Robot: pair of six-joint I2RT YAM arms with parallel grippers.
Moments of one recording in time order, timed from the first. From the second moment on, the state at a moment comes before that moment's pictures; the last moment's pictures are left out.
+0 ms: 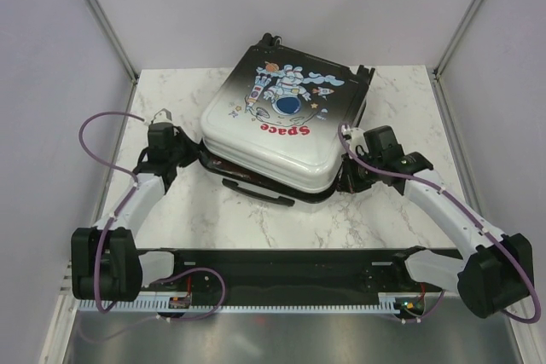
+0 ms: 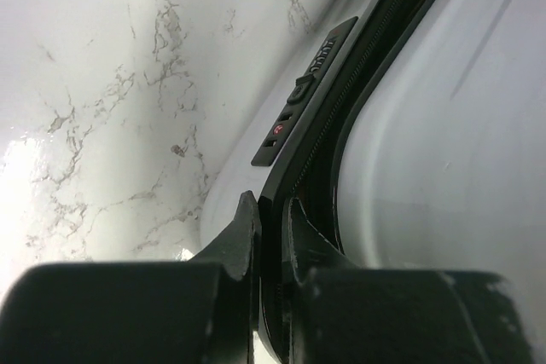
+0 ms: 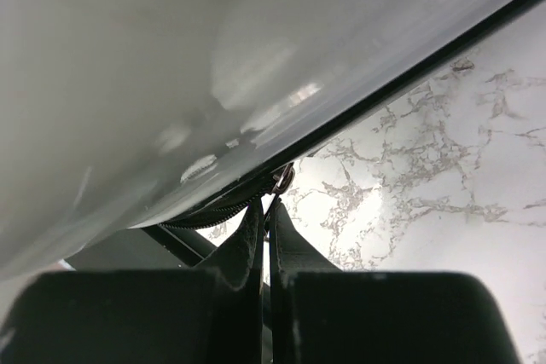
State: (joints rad) left arm -0.03 1.22 0.70 -0.08 0.11 -0.58; right arm 0.36 1.16 0.85 -0.65 -0.41 0.11
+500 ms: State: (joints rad) left arm -0.13 1.19 0.70 -0.13 -0.12 -0.67; right arm 0.54 1.17 0.98 -0.86 -0.23 0.10
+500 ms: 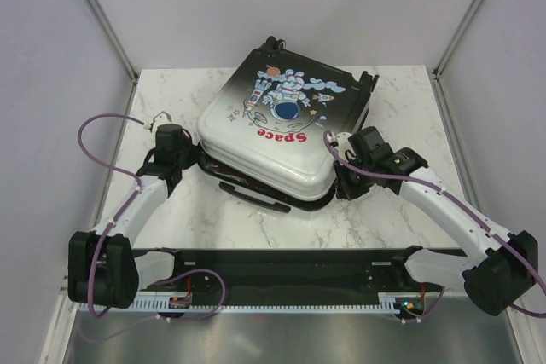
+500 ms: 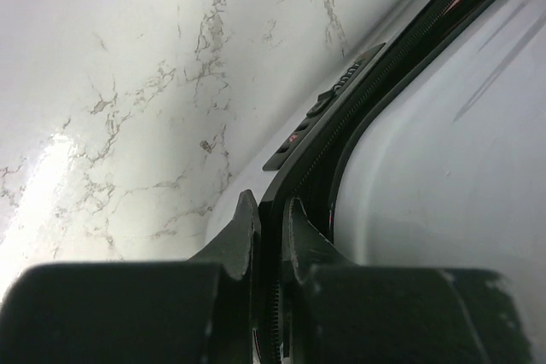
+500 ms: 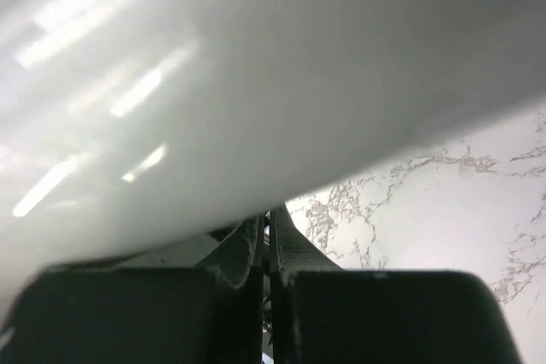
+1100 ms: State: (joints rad) left arm -0.23 1.20 0.73 -0.23 -0.18 -0.82; right arm 0.61 1.12 1.05 -1.12 -0.37 0.10
